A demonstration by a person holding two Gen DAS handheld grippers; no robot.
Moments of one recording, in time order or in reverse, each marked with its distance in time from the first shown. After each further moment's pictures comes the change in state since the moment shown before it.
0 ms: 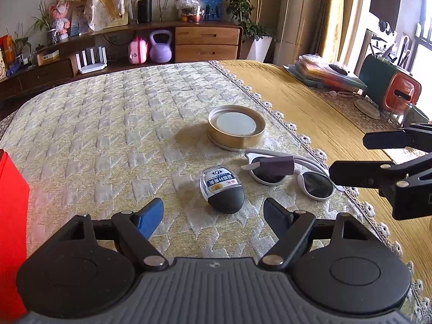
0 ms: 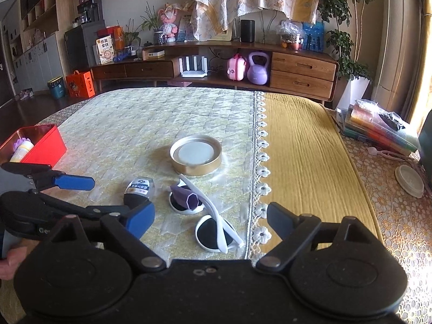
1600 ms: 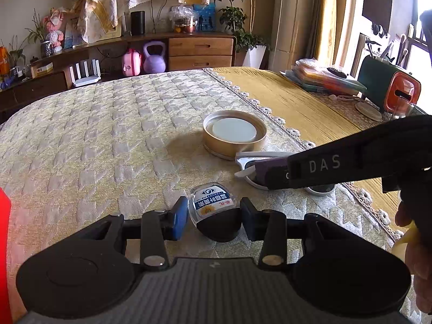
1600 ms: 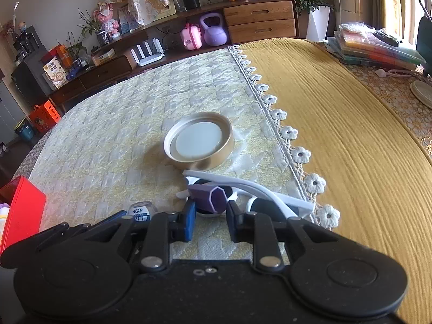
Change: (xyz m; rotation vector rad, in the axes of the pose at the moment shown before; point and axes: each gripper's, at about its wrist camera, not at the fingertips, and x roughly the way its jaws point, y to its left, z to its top) left arm 0.026 0.003 -0.002 0.020 -0.059 -0.019; right arm 0.065 0.015 0.010 0.353 0.119 -0.055
